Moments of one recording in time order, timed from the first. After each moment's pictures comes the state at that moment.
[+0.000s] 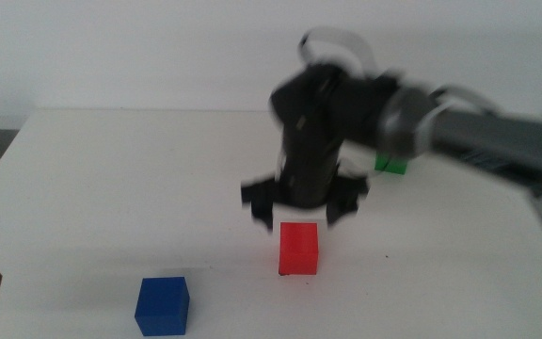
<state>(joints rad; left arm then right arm) -0.02 0.00 0.00 -0.09 0.10 0.00 0.75 2.09 -1.75 -0.12 1.15 0.69</state>
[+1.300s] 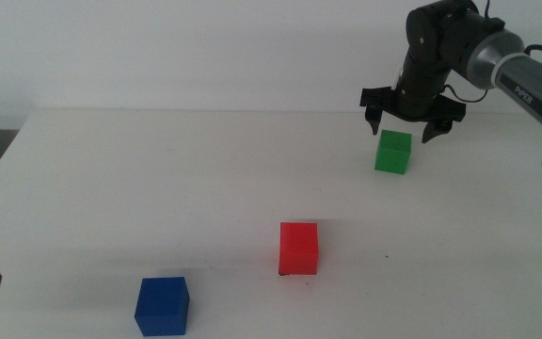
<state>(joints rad) -0.02 0.00 0.00 -0.08 0.10 0.00 0.29 2.36 -2.20 -0.16 1.17 0.58</state>
